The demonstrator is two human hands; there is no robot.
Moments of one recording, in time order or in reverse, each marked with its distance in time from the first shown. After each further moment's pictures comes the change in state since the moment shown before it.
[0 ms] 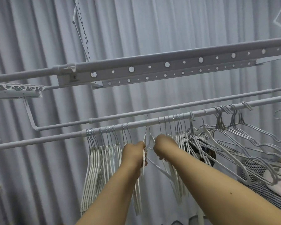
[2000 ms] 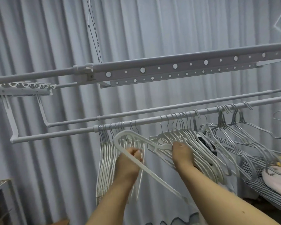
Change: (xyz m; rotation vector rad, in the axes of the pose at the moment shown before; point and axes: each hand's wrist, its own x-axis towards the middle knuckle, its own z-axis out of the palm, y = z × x) left_hand -0.050 -0.011 -0.065 0.324 0.060 0.197; right_hand -0.040 0.032 0.047 0.799 0.416 0.160
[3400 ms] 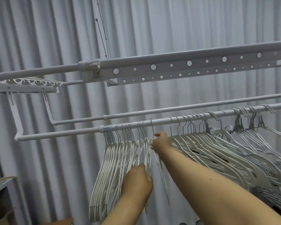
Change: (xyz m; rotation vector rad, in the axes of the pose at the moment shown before) left_hand 0.022 -0.054 0.014 0.871 -0.021 0.201; right_hand 0.063 -0.036 0.116 0.131 -0.295 0.054
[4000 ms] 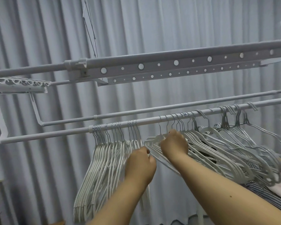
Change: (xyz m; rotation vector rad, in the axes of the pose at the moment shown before) left_hand 0.010 0.052 -0.021 -0.288 0.074 0.064; right_hand -0.053 -0.005 -0.083 -0.708 0.276 -0.185
